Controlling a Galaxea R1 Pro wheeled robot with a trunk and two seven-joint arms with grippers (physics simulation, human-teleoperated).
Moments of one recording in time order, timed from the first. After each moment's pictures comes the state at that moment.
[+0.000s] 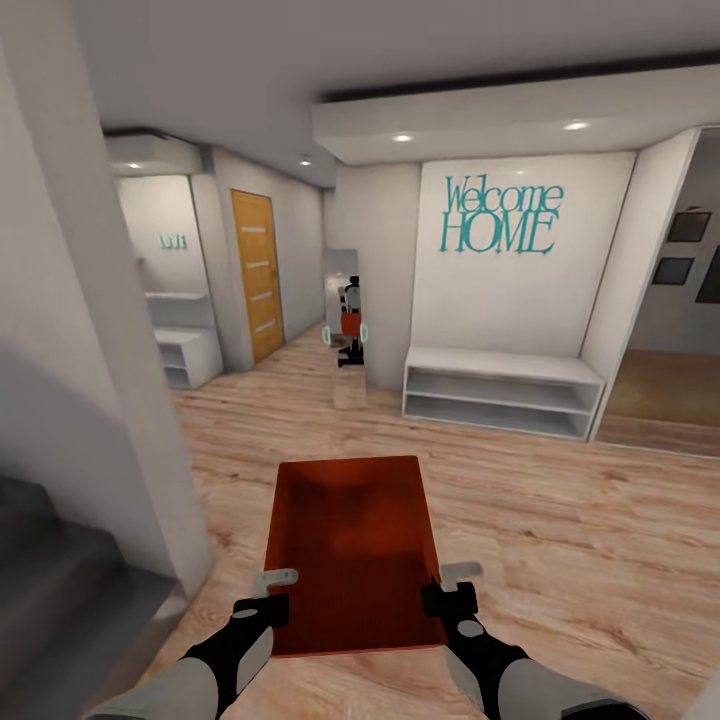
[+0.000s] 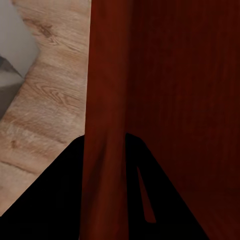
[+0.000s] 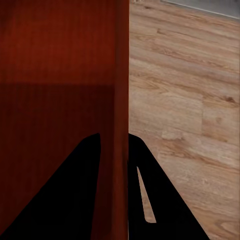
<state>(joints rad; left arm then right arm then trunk) -0.65 -0.12 -0.03 -0.17 0.10 0.01 0.22 -0.68 0.13 0.12 -0.06 0.03 -0.29 -0.19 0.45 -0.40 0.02</state>
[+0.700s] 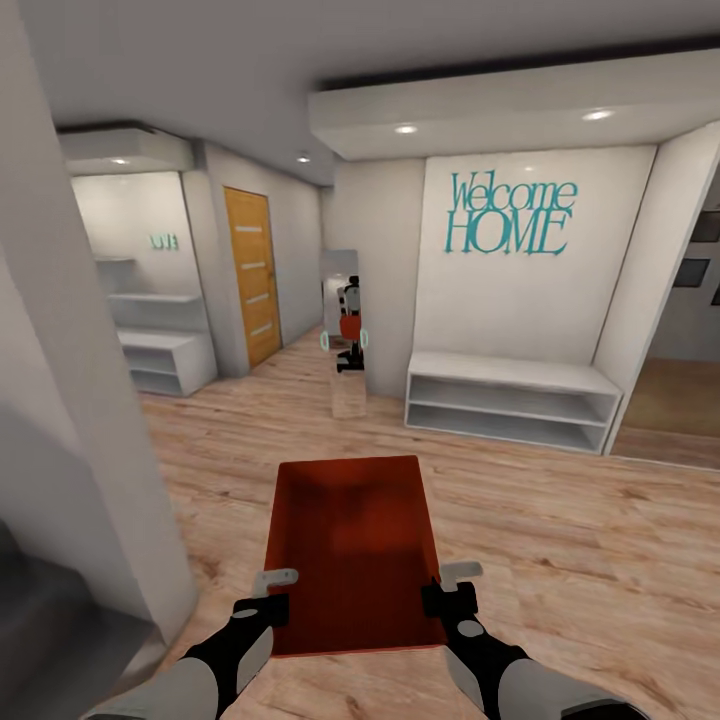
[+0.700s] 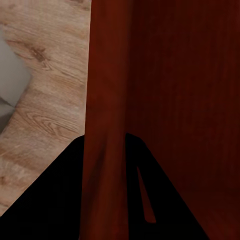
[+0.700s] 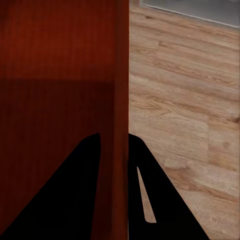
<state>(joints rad) -0.65 -0.12 -0.03 -0.17 0.09 0.01 0.22 -0.68 0.13 0.12 -0.06 0.03 -0.29 -0.19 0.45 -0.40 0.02</state>
